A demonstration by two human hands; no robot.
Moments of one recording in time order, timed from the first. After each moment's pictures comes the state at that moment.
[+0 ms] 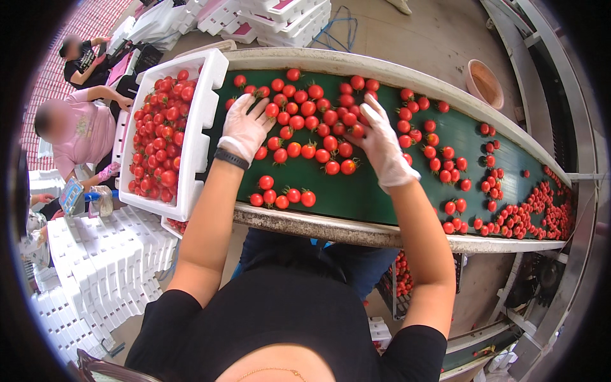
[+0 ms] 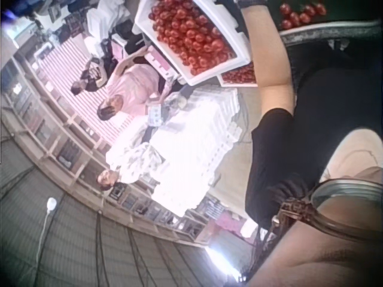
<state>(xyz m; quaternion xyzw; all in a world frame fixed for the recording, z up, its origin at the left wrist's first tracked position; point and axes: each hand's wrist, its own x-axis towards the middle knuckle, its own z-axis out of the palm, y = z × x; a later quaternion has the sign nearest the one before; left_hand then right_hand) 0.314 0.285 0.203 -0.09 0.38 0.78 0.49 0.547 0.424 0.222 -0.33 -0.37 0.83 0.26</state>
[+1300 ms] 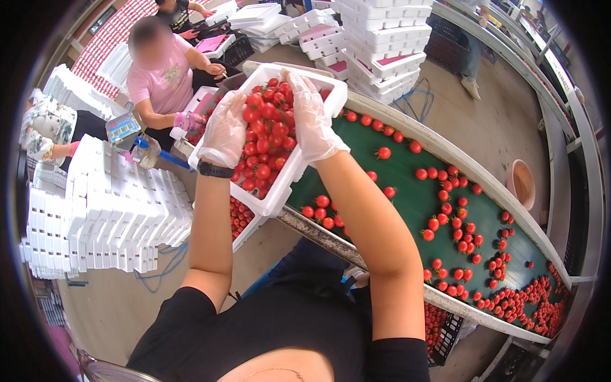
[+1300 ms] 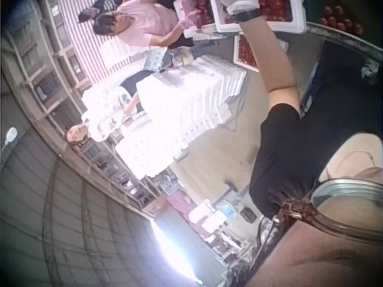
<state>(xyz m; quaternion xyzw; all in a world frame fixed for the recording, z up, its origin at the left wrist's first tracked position) 0.223 0.132 0.335 0.19 0.58 0.79 0.10 0.308 0.275 0.359 -0.07 -0.45 0.85 0.27</state>
